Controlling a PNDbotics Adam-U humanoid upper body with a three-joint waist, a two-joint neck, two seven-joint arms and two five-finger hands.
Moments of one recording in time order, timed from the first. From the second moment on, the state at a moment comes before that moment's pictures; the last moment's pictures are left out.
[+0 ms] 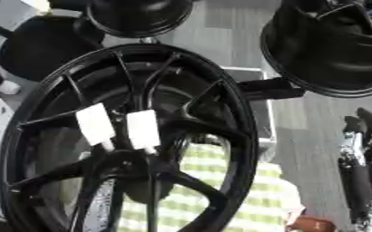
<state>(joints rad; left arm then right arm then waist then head) -0.87 1.06 -0.05 -1.32 -0.23 -0.36 -0.40 0.02 -0.20 0.10 -1.98 0.17 -0.03 -0.54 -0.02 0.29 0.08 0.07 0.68</state>
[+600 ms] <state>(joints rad) -0.70 1.10 0.04 -1.16 -0.26 -0.27 -0.25 0.03 -0.22 0.07 -1.98 0.20 -0.06 -0.57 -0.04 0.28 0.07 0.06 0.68</state>
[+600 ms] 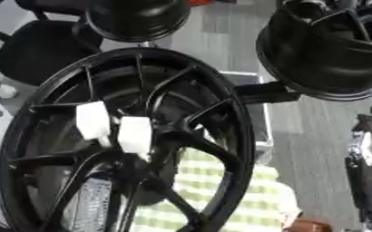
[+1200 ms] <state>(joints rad) -0.65 1.10 0.04 -1.12 -0.40 -0.29 -0.35 0.03 -0.22 0.07 -1.98 0.20 -0.06 -0.58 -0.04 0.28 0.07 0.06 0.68</state>
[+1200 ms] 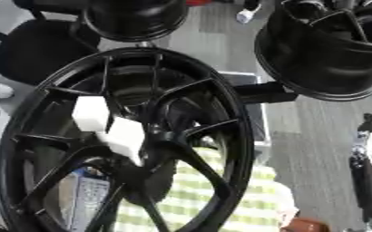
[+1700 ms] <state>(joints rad) -0.65 1.10 0.04 -1.13 -0.41 -0.30 -0.36 0.03 -0.22 0.06 -1.98 0.20 -0.06 -0.58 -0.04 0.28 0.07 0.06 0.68</state>
